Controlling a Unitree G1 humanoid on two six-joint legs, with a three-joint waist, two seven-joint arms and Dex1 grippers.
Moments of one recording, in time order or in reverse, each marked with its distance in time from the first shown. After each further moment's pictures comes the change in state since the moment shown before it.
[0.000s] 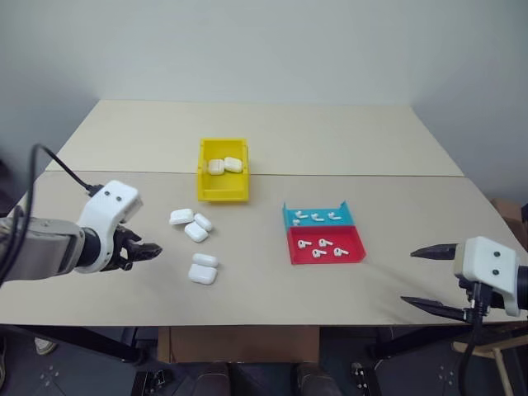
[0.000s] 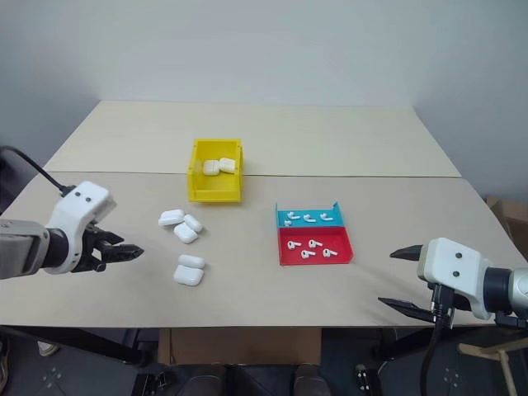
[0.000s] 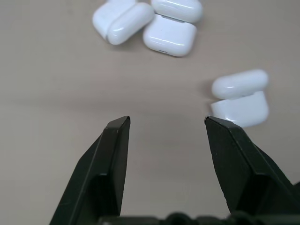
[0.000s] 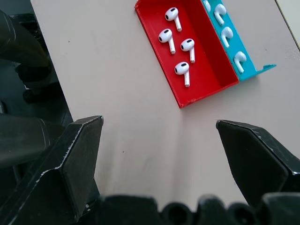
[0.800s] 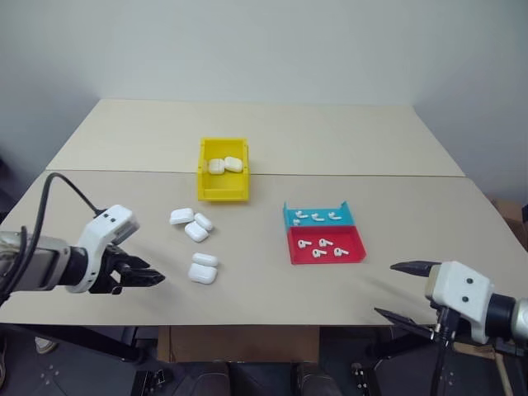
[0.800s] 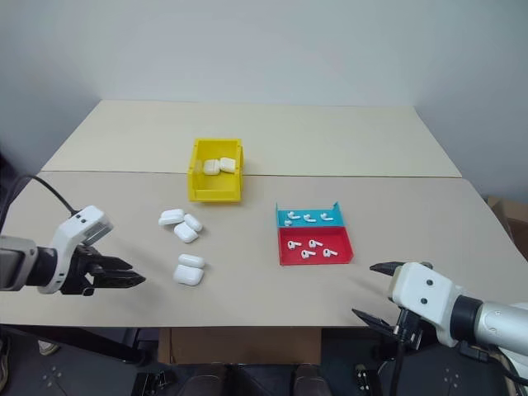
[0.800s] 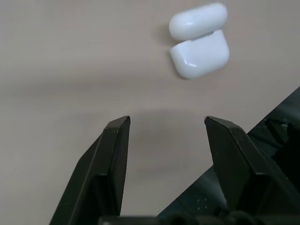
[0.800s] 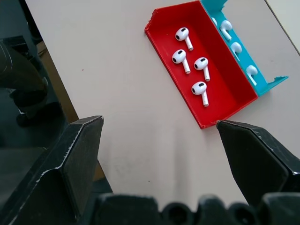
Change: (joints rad) left arm 0.059 -0.089 0.081 0.038 0.263 0.066 -0.569; right arm 0.143 0.157 0.045 -0.276 -0.029 0.111 -0.222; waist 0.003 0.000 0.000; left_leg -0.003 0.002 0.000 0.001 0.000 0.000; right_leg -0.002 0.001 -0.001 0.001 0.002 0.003
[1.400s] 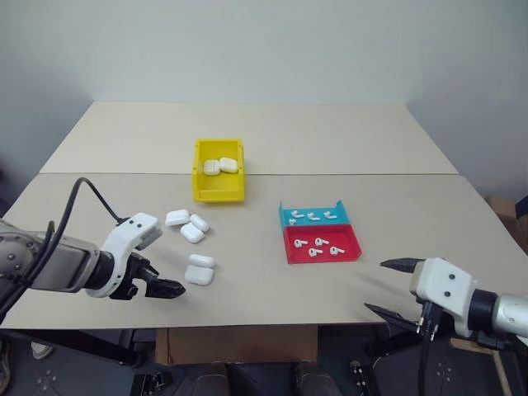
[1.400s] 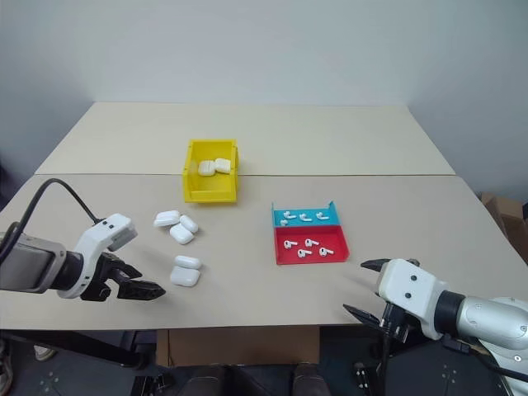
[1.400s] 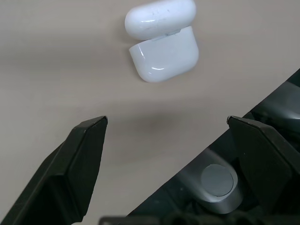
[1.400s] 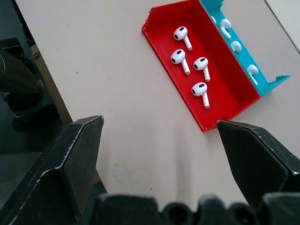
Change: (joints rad) left arm -0.141 -0.101 -0.083 0.073 -0.362 0.204 0.466; right arm -0.077 -0.008 0.122 0.030 -0.026 0.004 -0.051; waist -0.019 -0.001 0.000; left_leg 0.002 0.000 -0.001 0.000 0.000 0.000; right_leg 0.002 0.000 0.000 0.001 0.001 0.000
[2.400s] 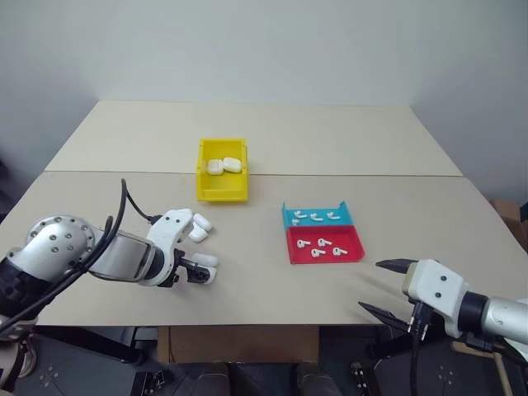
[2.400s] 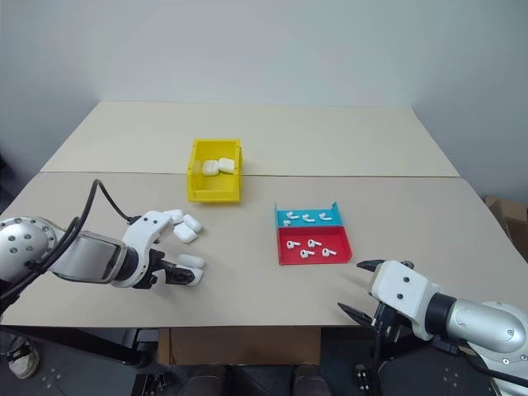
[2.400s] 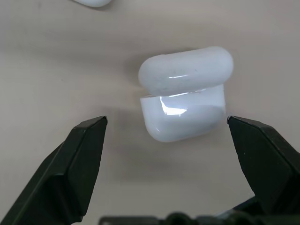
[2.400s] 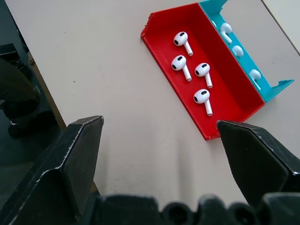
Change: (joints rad) left arm -0.223 -0.031 -0.478 0.132 -0.560 -0.343 0.818; right arm 0.001 0.023 0.036 -0.012 -0.018 0.000 -0.059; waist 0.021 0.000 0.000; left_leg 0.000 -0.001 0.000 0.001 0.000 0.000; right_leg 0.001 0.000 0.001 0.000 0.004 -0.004
